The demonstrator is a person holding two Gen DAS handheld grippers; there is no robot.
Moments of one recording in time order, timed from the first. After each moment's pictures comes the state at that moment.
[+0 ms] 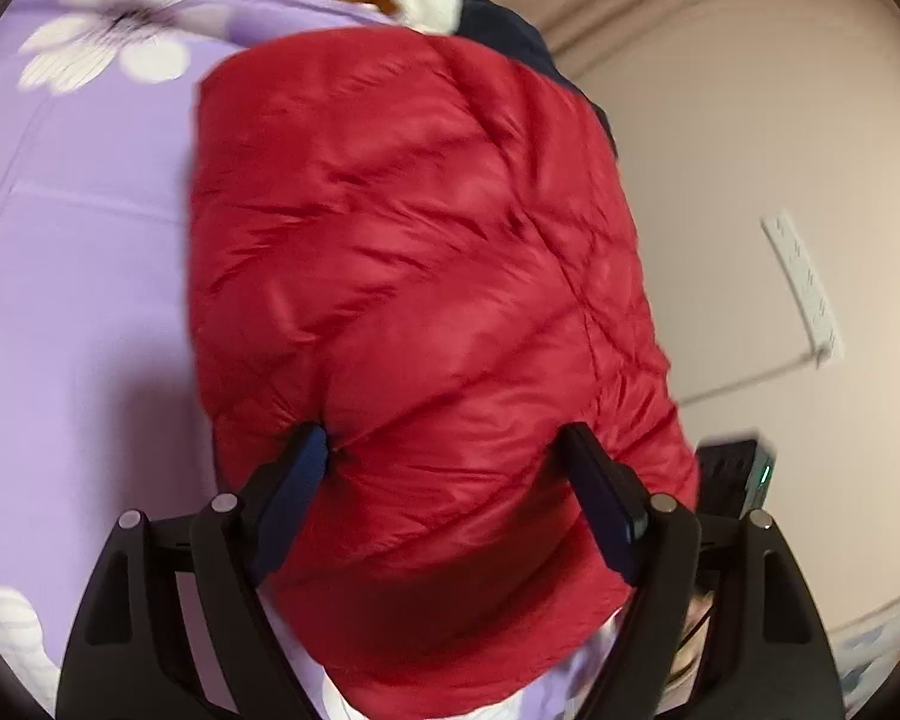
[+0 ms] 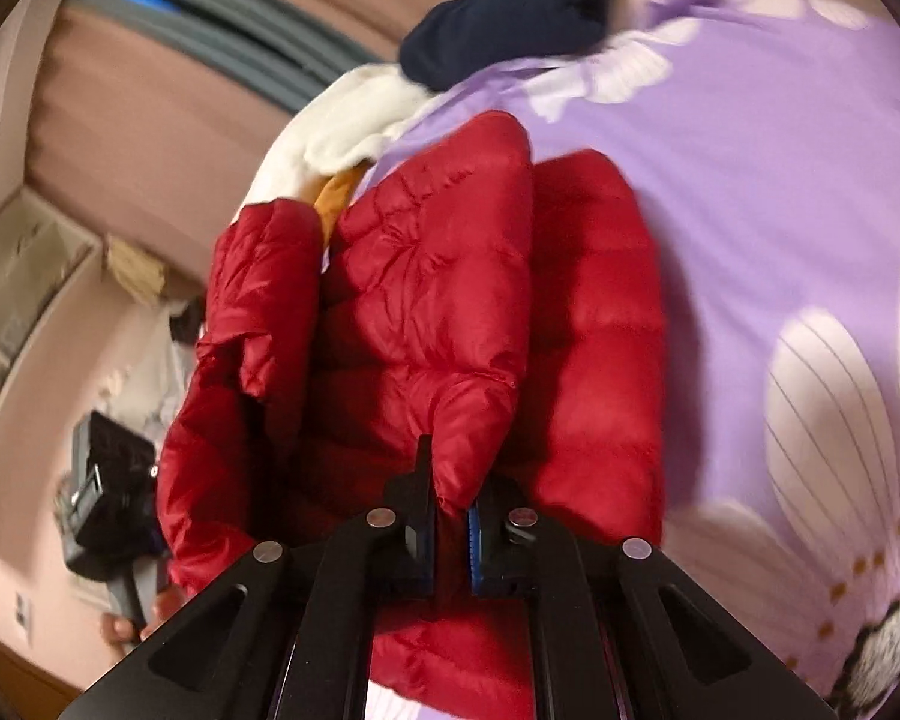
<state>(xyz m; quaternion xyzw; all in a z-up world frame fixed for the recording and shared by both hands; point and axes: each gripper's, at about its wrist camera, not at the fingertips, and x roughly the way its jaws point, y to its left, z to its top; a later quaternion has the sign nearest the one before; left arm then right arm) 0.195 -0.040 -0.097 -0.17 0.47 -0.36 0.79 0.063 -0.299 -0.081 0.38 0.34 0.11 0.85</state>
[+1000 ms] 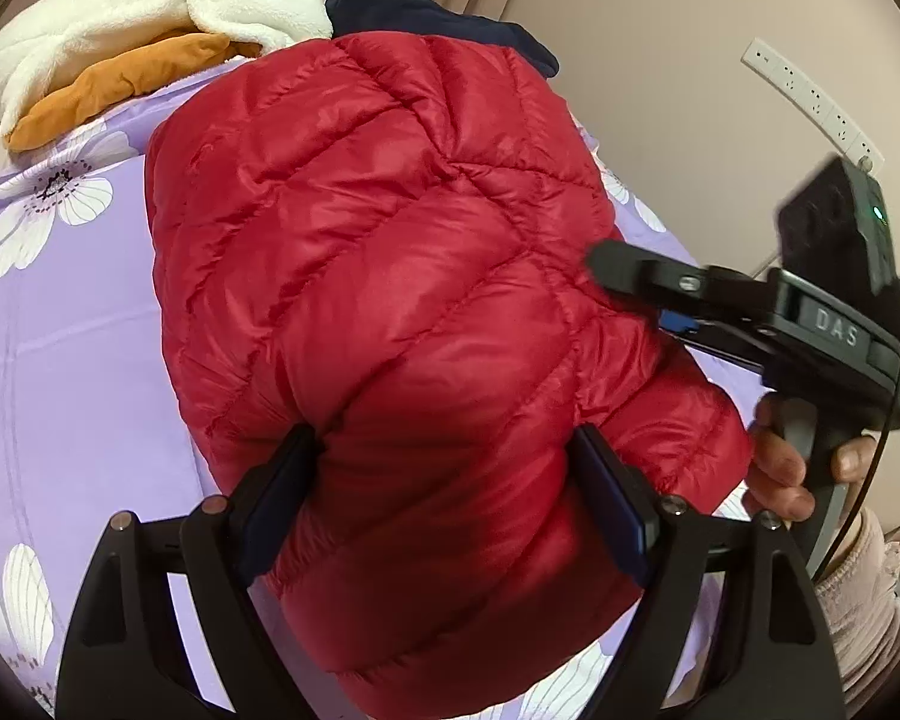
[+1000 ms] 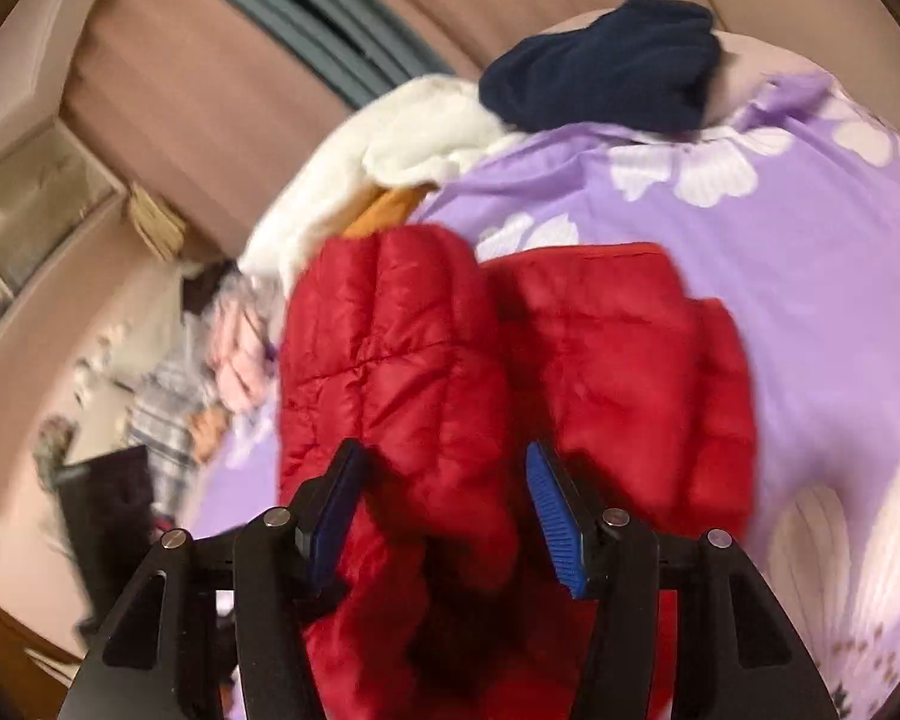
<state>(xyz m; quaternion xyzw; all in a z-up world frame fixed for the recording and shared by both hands) 0.154 -0.100 -0.086 0.03 0.43 -0.36 0.82 0.085 -0.287 -0.028 0.31 0.33 0.14 0.88</state>
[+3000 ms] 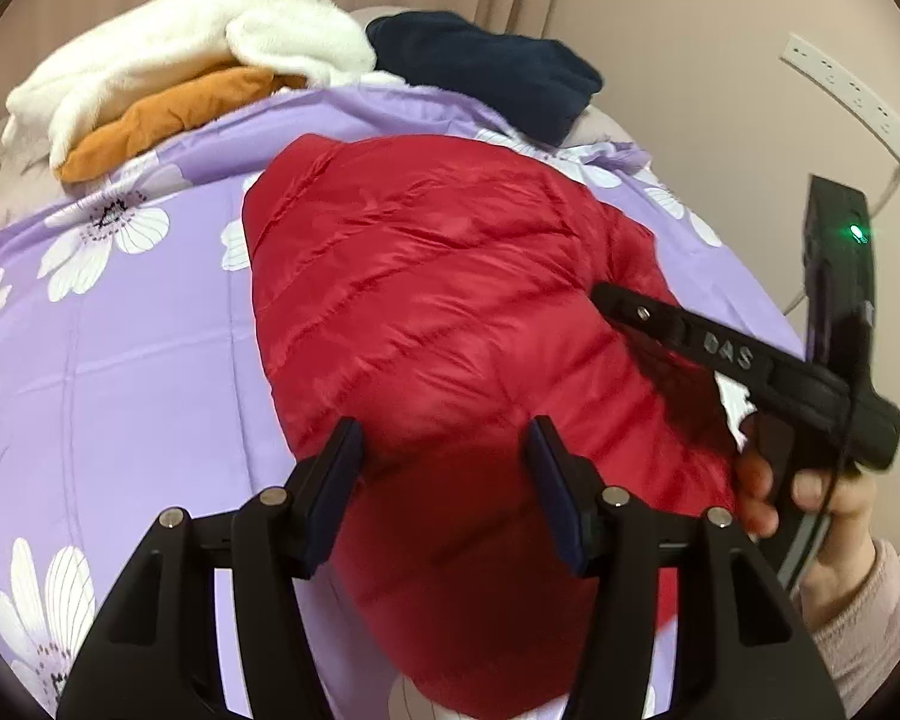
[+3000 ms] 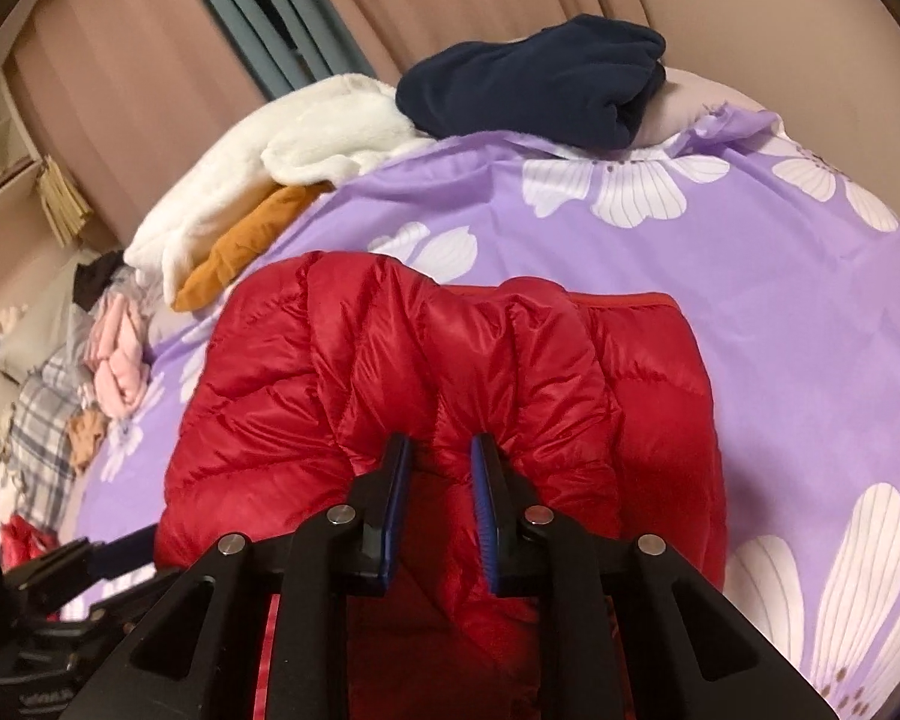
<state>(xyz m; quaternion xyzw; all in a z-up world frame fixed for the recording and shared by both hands) 0.140 -0.085 -0.066 0.07 0.41 -0.31 0.86 0.099 -0.290 -0.049 0.24 0.33 0.00 0.91</state>
